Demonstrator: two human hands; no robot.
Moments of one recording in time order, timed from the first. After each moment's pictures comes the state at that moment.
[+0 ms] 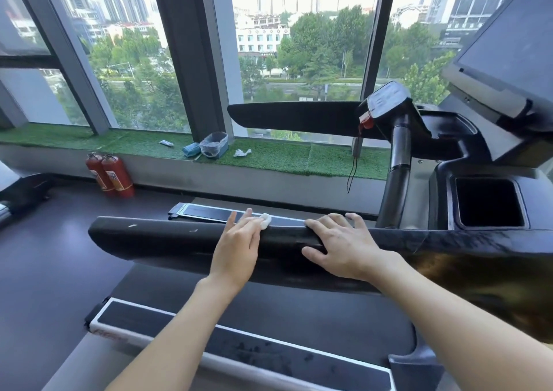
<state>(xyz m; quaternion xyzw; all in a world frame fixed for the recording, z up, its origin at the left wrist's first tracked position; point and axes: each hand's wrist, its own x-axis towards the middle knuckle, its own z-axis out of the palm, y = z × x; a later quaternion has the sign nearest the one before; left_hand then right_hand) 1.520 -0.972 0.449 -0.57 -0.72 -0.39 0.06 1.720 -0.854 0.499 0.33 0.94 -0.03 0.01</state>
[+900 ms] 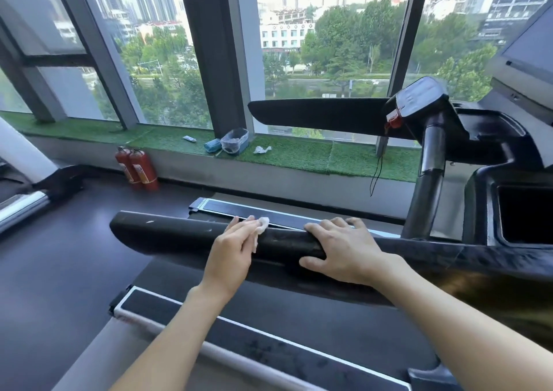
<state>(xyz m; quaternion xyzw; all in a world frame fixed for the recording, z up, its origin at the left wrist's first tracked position) 1.499 -0.991 0.451 -0.53 -0.72 -0.44 0.05 1.689 -0.851 0.498 0.28 0.96 -0.03 0.01</state>
